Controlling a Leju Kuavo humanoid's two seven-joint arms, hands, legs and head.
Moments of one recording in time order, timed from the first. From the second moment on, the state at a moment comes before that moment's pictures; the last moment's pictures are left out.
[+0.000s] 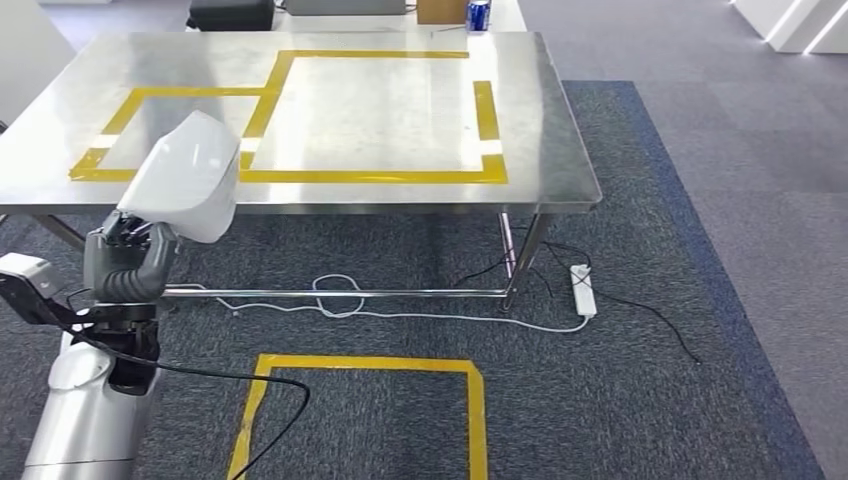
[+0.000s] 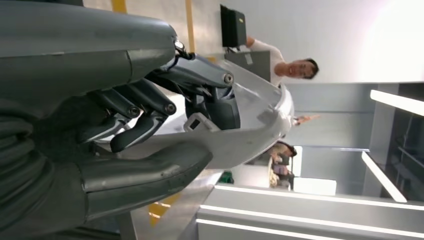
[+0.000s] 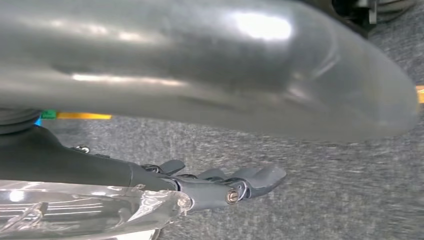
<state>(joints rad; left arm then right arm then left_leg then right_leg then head) -0.15 -0.06 0.13 -1.59 0.07 -0.15 -0.41 -0.04 0.18 -0.37 -0.18 0.66 -0.34 0.03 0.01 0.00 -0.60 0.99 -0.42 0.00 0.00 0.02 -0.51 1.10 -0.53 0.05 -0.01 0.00</state>
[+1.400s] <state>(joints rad) -0.17 -0.08 0.12 -1.57 -0.09 -0.03 -0.40 -0.01 0.18 -0.38 -0.18 0.66 -0.33 0.05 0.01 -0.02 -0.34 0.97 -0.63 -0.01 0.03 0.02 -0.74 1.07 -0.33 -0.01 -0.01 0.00</state>
